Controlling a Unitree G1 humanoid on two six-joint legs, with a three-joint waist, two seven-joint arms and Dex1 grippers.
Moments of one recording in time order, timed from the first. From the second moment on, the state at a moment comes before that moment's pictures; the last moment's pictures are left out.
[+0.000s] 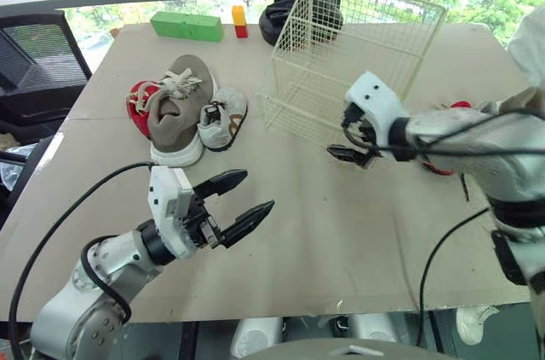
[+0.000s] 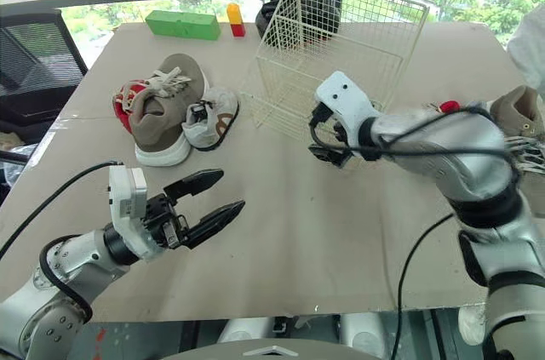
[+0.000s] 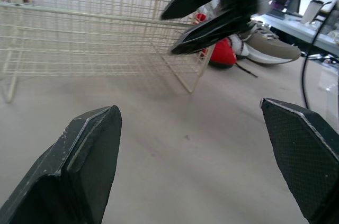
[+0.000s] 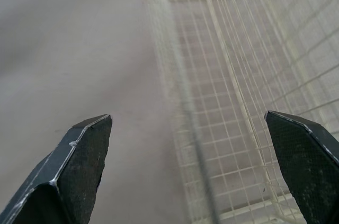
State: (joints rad) left arm 0.26 0.60 0.26 -0.74 -0.82 0.47 -0.71; right arm -0.94 -0.60 0.34 -0.33 0.68 1.42 0.19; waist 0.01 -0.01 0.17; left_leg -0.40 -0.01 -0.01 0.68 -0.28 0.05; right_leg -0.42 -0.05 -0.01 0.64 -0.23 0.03
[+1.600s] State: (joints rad) left arm 0.43 0.56 0.38 -0.70 -0.79 0.28 -0.79; right arm -0.86 -0.81 0.39 0.18 0.09 0.06 1.37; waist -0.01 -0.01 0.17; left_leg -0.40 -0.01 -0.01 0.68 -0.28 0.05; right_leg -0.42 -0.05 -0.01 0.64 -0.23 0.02
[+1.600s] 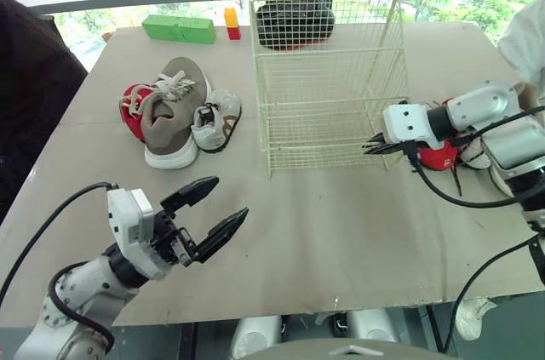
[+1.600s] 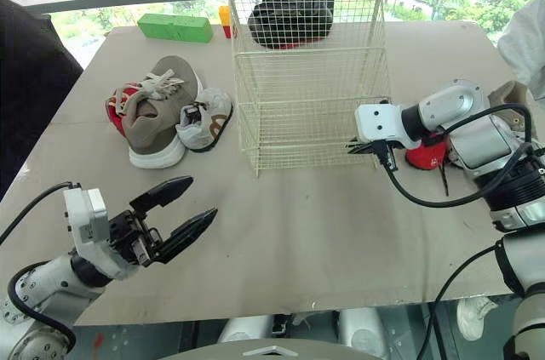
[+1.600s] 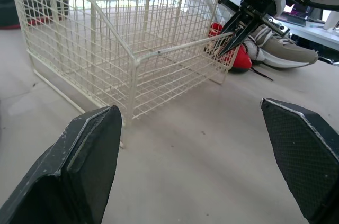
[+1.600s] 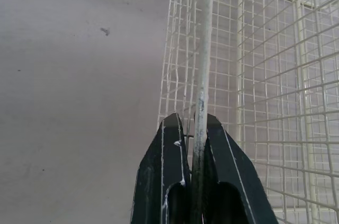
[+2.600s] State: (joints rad) left arm -0.16 0.67 0.35 -0.25 -0.54 0.55 -0.25; right arm -0.19 -0.59 -0.14 -0.76 0.68 0.50 0.73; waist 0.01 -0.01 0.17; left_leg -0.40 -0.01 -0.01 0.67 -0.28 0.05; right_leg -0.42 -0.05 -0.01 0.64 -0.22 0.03
